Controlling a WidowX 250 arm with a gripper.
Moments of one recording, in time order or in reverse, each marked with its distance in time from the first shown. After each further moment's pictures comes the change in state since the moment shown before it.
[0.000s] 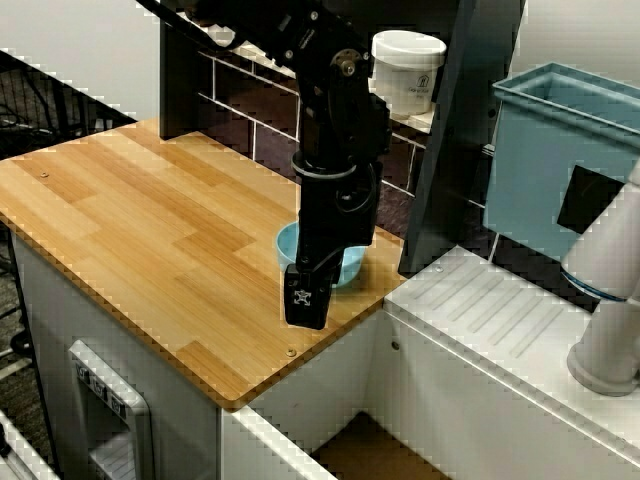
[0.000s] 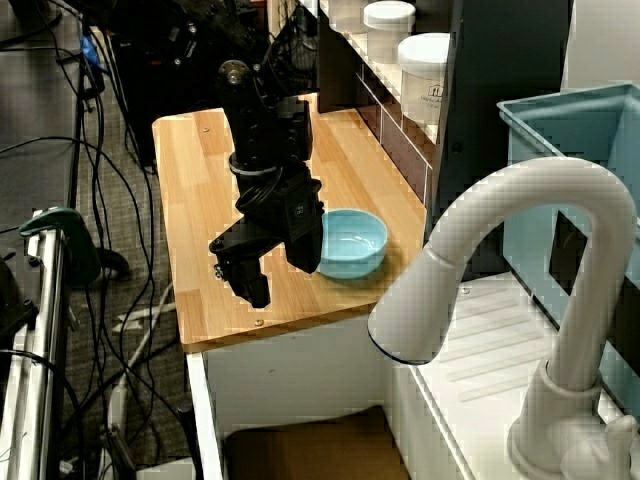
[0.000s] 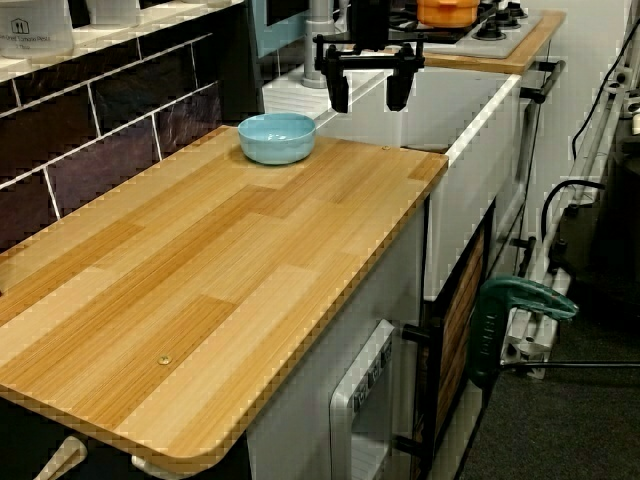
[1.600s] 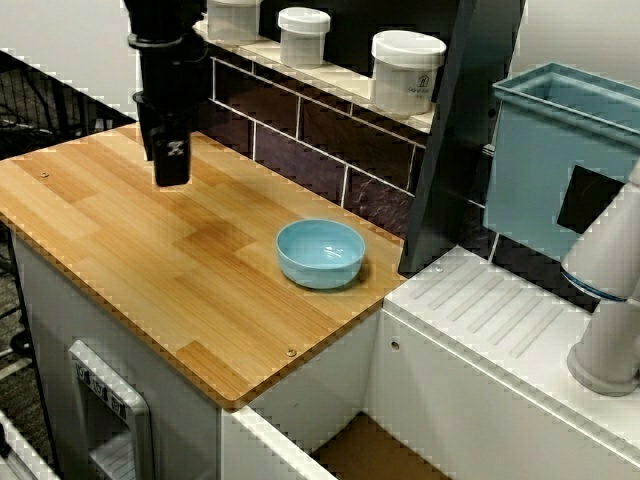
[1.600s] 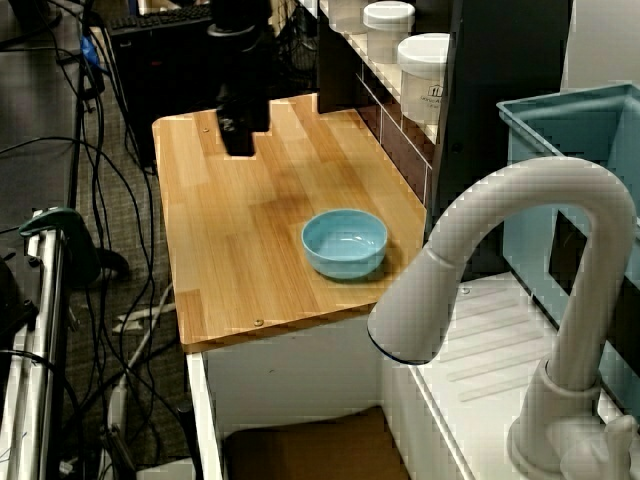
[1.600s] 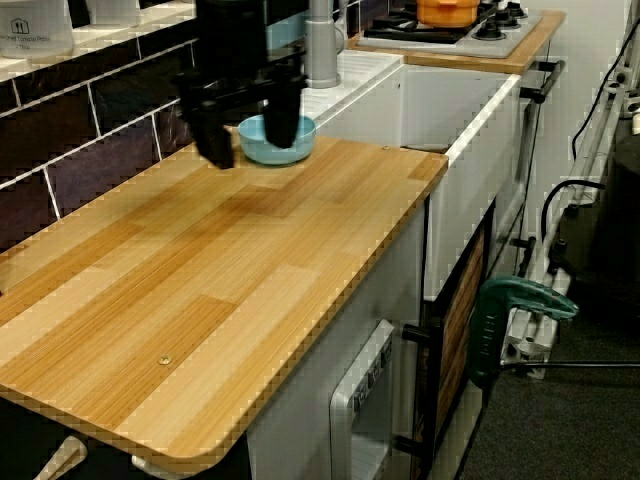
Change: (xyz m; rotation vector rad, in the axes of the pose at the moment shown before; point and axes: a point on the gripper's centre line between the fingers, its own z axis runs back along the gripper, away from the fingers) arm -0.157 0.117 0.027 -0.009 0.010 0.633
